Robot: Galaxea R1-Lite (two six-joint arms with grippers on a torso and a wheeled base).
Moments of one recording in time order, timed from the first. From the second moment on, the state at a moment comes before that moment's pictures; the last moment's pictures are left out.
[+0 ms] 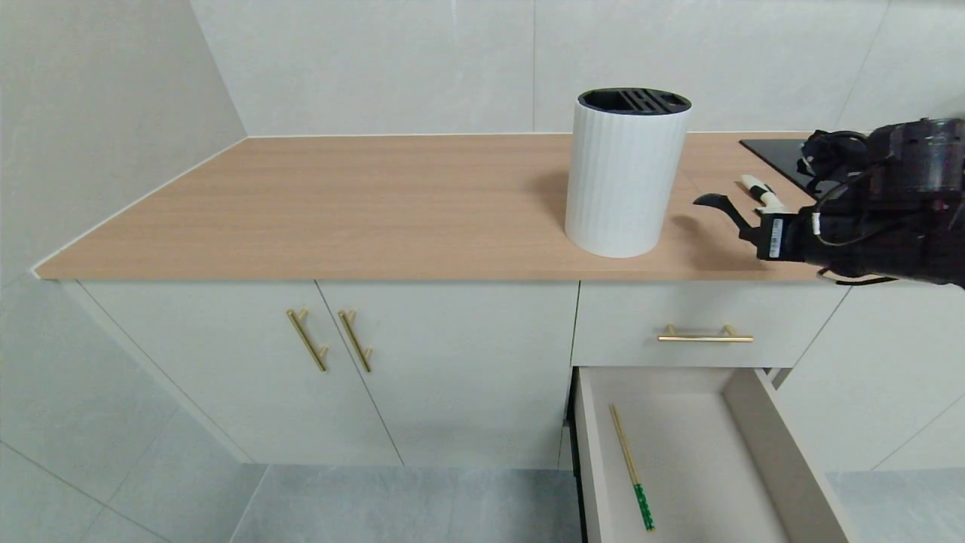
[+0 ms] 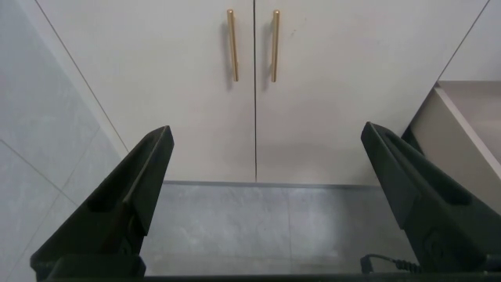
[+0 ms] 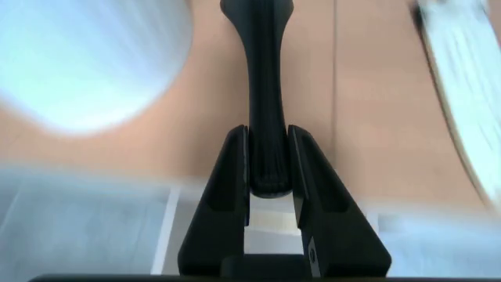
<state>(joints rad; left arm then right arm) 0.01 0.00 0.00 0.00 0.00 0.00 0.14 1.71 -1.21 -0.20 -0.01 0.07</state>
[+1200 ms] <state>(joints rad) 0.01 0.00 0.00 0.00 0.00 0.00 0.12 1.29 -0.80 -0.02 0.15 -0.02</state>
